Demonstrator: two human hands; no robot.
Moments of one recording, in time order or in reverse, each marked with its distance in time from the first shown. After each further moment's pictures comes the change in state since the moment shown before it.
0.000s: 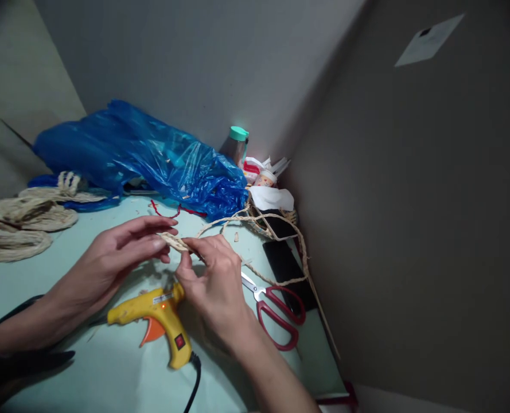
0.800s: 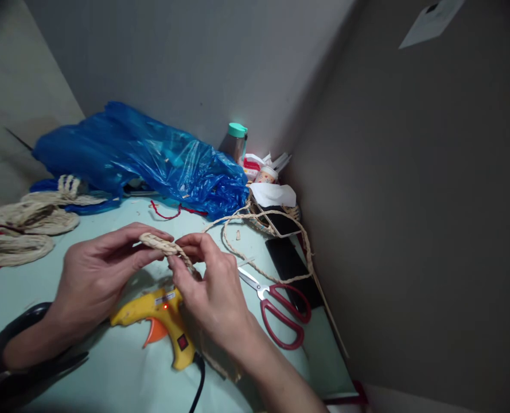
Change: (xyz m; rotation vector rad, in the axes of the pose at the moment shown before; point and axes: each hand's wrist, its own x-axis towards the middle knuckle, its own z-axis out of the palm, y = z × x) left_hand -0.013 0.003 0.008 0.344 0.109 0.364; right_hand -0.003 -0.013 -0.004 0.457 -0.129 0.282
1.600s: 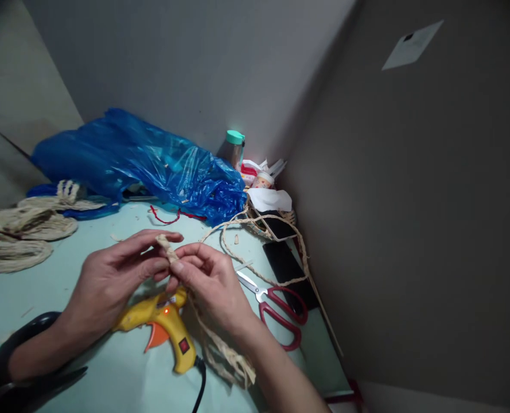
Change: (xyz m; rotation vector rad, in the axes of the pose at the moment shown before) left_hand -0.004 -0.003 -0.001 -0.061 -0.103 -0.093; right_hand 0.004 0.005 0.001 0.584 -0.184 0.249
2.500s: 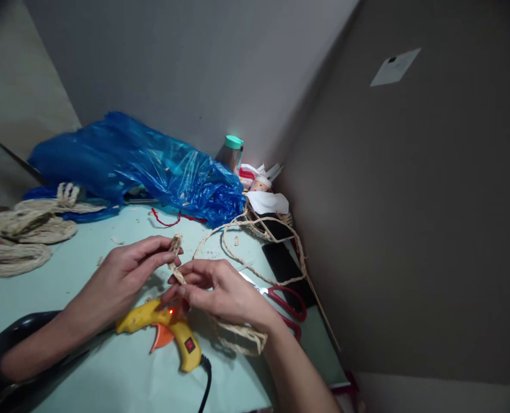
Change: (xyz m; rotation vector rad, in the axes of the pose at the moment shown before) left_hand 0.014 -0.006 -0.011 0.307 -0.089 0.059; right_hand -0.004 -0.019 -0.013 -0.326 -0.280 0.215
